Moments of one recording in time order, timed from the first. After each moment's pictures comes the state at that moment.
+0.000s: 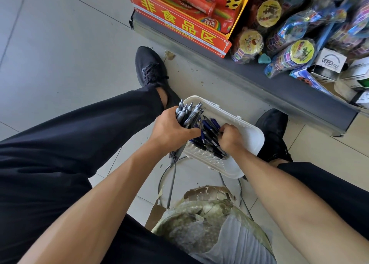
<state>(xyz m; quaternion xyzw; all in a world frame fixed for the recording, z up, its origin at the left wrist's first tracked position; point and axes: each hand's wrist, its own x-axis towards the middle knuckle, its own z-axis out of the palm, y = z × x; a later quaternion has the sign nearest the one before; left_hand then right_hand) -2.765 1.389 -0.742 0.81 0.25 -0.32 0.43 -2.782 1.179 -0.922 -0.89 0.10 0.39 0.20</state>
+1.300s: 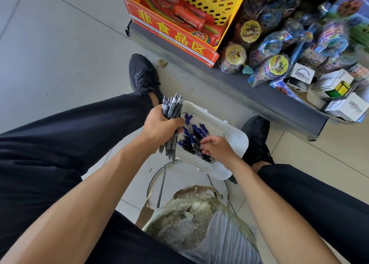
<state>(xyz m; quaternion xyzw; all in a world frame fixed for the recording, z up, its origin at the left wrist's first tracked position) -2.761 1.392 -0.741 0.75 0.31 -0.26 0.52 -2.789 1.181 -0.841 -0.74 0.19 0.48 0.44</state>
